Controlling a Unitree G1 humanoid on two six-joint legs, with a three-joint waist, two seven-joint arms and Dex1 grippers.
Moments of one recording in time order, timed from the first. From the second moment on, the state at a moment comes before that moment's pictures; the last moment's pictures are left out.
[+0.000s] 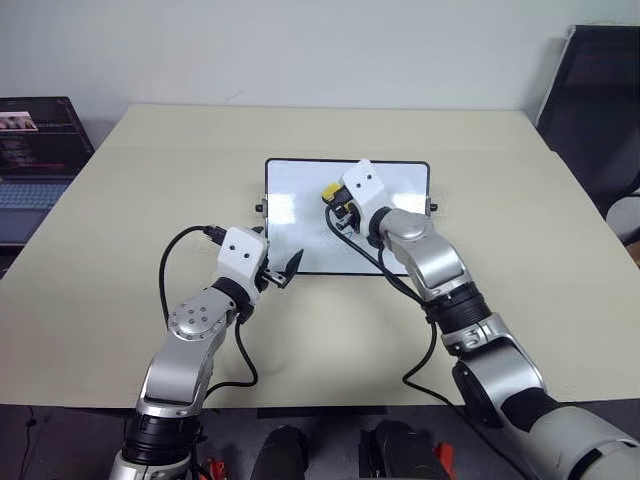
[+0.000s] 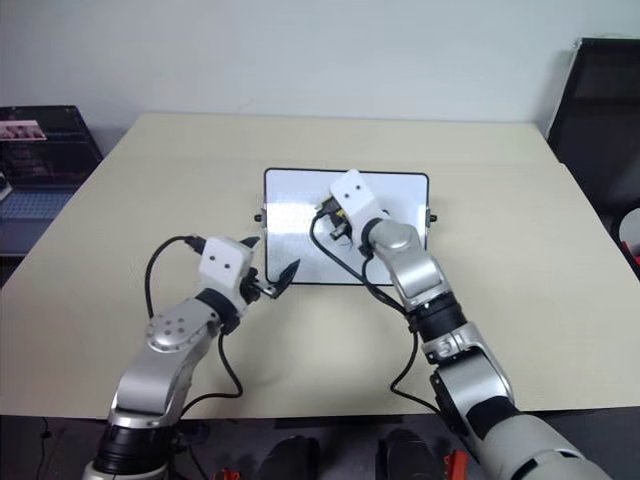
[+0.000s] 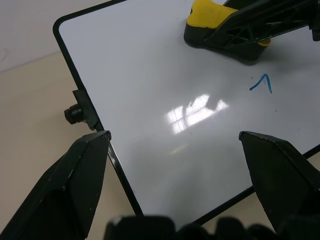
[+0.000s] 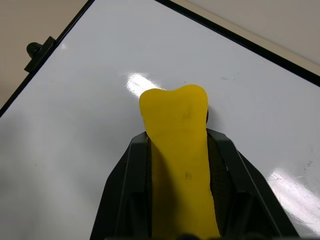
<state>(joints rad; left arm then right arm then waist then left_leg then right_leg) -0.18 0.39 -0.01 -0.33 -0.09 0.43 -0.36 -0.89 -0.10 0.22 0.35 -0.06 0.52 0.36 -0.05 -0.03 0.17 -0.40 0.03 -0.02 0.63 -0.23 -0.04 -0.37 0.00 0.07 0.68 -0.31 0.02</state>
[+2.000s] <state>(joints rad) -0.06 0.41 0.05 -0.51 -0.20 0.56 -0.41 -0.44 -0.29 -0.18 -0.62 0.24 1.37 0.28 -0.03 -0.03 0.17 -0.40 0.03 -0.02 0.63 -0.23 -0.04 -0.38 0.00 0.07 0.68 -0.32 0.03</state>
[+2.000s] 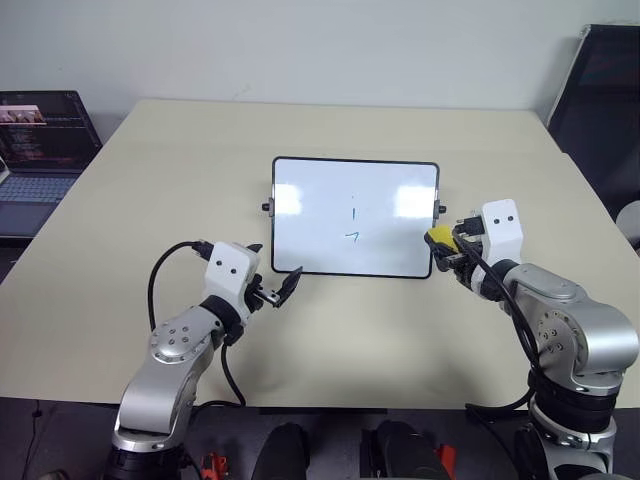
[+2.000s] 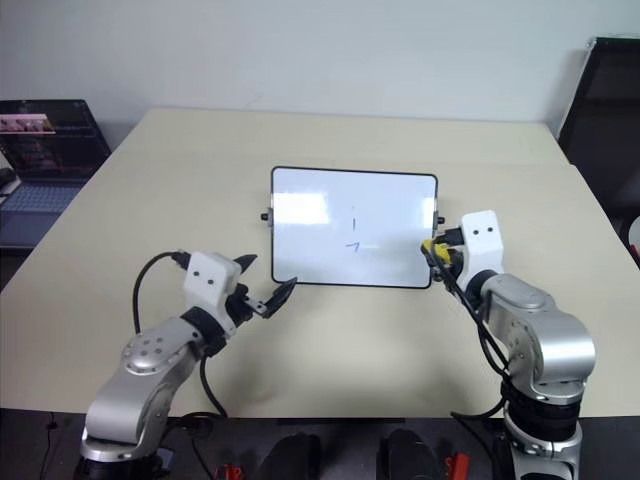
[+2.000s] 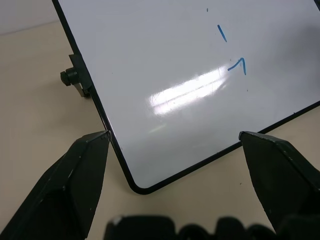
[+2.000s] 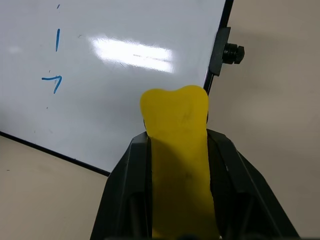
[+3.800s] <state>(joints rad) -0.16 0.39 -0.08 -0.42 -0.16 0.37 -0.47 -0.79 -0.25 0.26 0.18 0.01 0.51 0.41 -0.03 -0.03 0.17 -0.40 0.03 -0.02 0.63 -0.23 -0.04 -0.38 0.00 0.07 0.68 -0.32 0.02</state>
